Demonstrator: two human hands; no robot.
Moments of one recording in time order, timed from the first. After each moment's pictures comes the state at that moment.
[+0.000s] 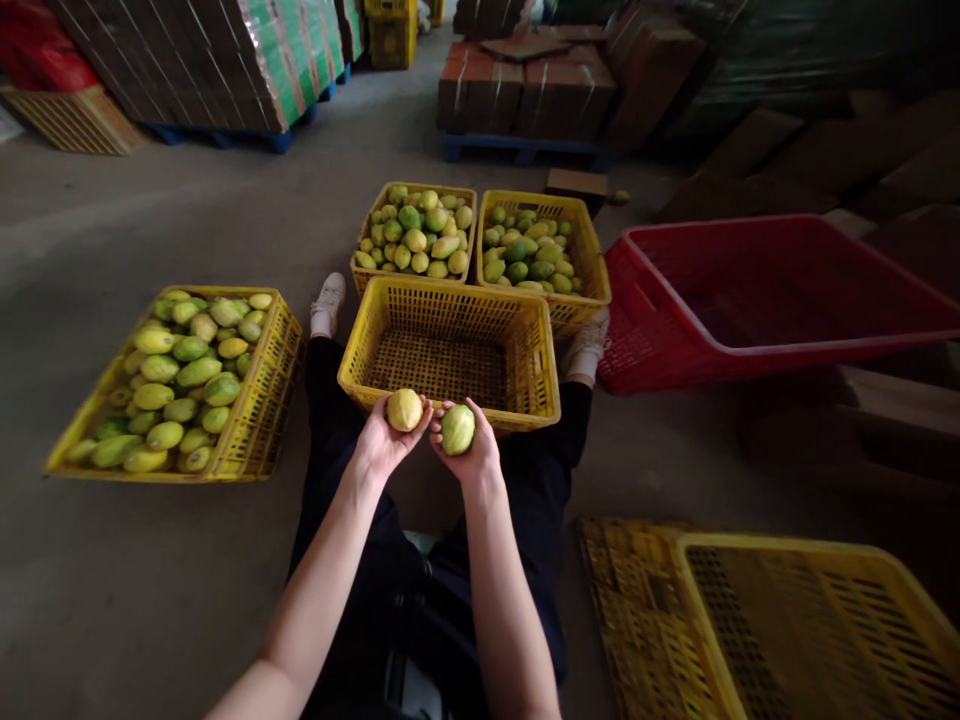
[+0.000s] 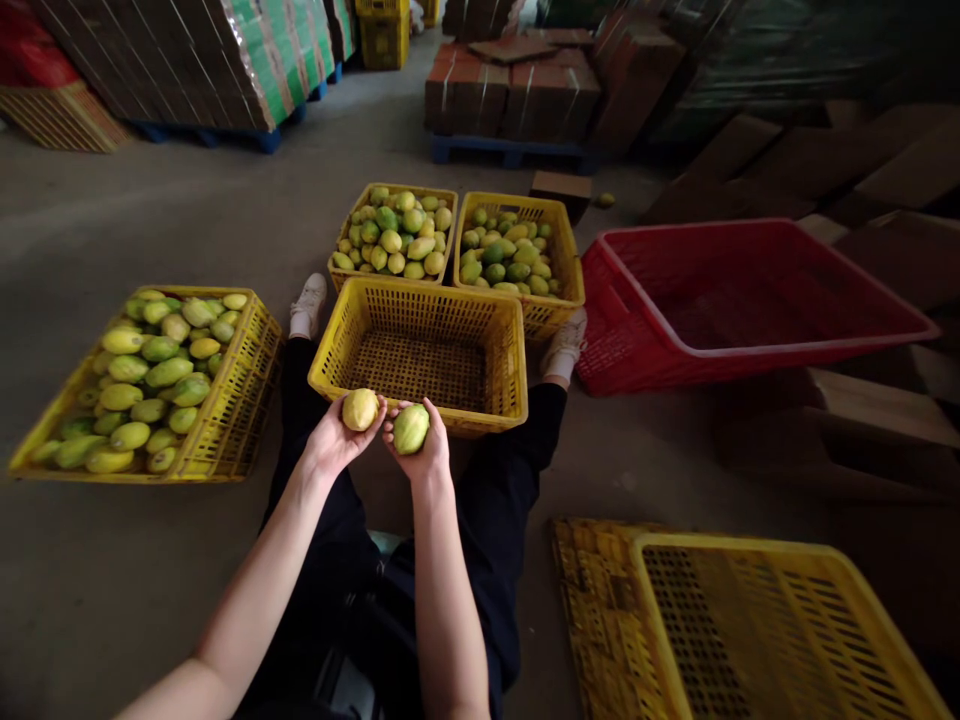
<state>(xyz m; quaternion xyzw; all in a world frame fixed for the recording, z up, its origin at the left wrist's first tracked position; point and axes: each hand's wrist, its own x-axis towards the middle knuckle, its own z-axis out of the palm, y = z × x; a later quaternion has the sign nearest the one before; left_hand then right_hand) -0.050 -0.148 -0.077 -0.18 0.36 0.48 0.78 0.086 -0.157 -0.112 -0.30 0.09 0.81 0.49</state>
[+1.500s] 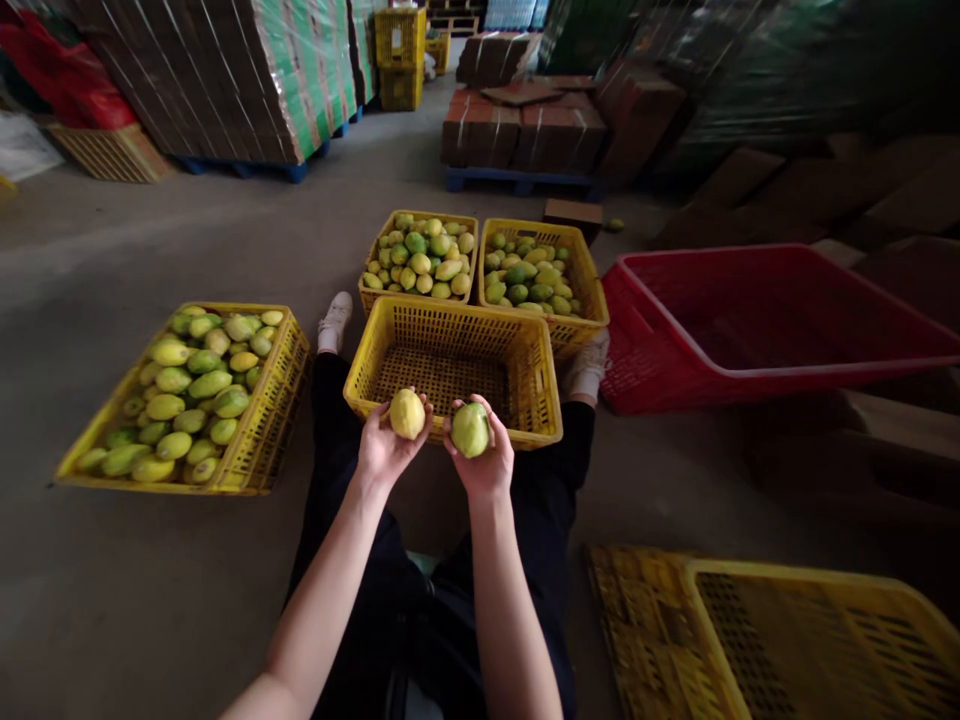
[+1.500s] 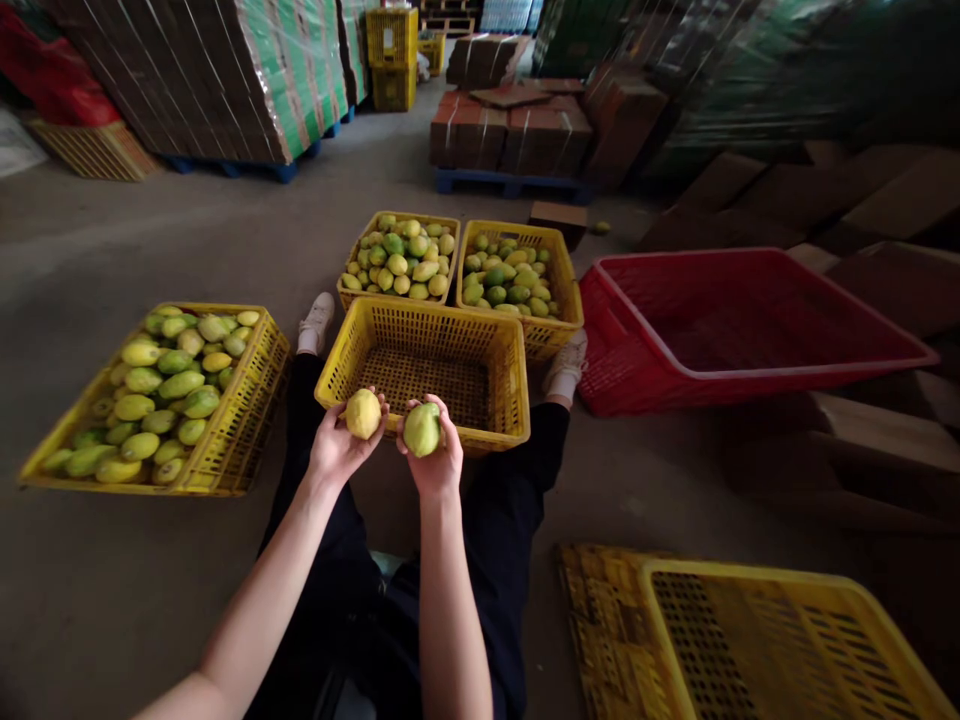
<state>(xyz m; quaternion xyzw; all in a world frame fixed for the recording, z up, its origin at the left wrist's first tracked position) -0.055 -0.150 -0.081 -0.10 0.27 0.54 0.79 0.087 -0.166 -0.100 -0.24 -0.11 0.71 0.65</state>
